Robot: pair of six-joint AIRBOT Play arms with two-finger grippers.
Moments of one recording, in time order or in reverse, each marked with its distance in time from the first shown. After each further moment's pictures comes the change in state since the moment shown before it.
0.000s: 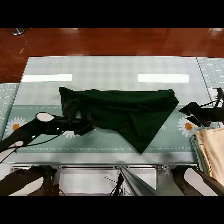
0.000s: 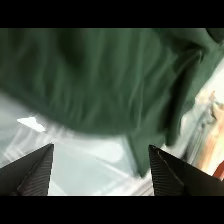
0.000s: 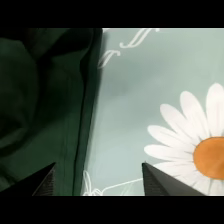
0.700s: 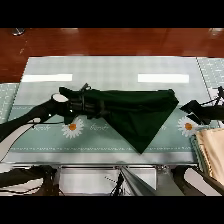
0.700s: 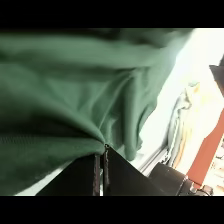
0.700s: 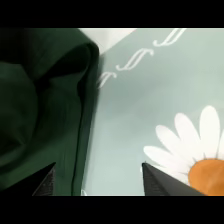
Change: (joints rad) left arm -0.049 -0.234 0.336 -0.043 -0.129 0.105; right arm -0.002 -0.051 0.022 0.010 -0.064 -0.013
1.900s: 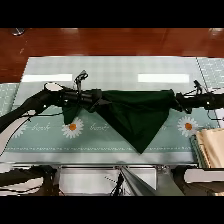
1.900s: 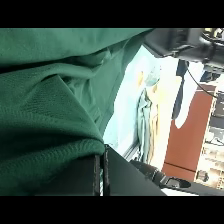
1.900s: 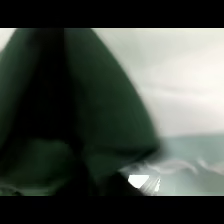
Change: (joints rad) left arm 0.057 0.000 0.118 -0.003 -0.104 0.022; right arm 0.109 -0.470 0.275 0.161 0.100 -0.185
